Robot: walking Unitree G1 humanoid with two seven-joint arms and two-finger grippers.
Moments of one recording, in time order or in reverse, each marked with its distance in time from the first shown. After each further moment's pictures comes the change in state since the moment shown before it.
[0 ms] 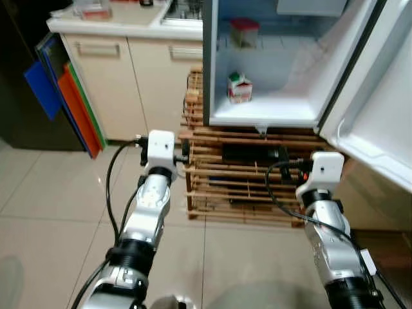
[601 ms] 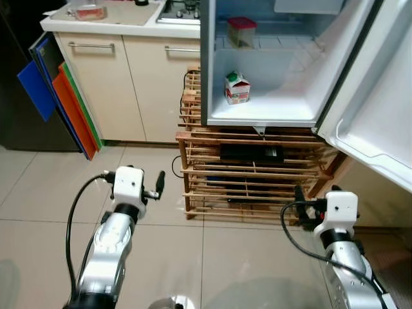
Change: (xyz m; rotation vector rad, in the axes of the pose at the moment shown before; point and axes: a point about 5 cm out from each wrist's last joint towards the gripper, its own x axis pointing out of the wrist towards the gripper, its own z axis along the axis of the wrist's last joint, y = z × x) left arm -0.082 0.052 -0.045 0.021 0.052 -0.064; right arm -0.068 -0.025 -0.047 -0.075 0.181 -0.005
